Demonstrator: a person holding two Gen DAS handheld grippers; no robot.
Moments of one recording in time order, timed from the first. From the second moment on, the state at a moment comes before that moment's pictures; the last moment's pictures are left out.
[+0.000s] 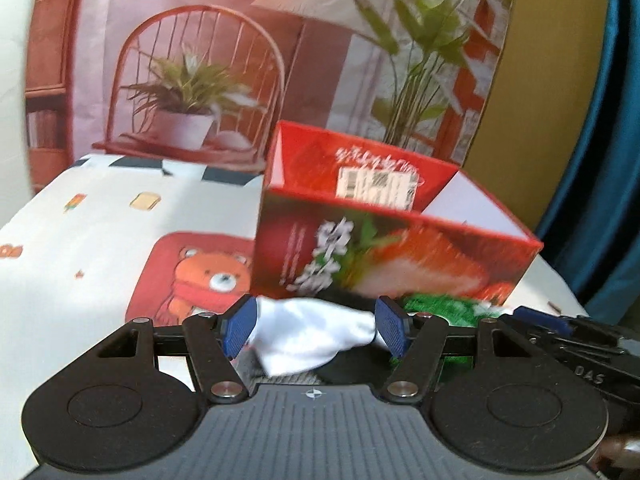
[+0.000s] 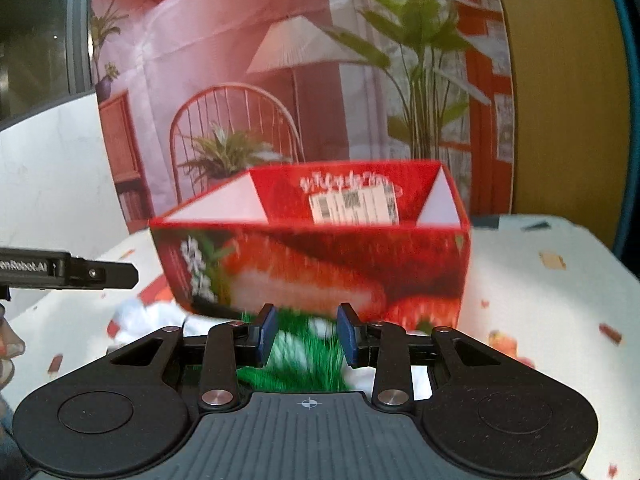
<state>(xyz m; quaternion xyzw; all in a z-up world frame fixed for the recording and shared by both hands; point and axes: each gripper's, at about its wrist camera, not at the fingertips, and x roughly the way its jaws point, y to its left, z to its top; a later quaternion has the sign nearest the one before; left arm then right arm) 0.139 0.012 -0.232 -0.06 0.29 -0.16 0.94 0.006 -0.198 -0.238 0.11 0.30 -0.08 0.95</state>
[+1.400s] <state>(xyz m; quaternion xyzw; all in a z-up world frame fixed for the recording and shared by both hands) 0.138 0.006 -0.252 -0.07 0.31 -0.19 0.93 -0.027 -0.216 -0.270 0.17 0.43 -0.15 0.87</state>
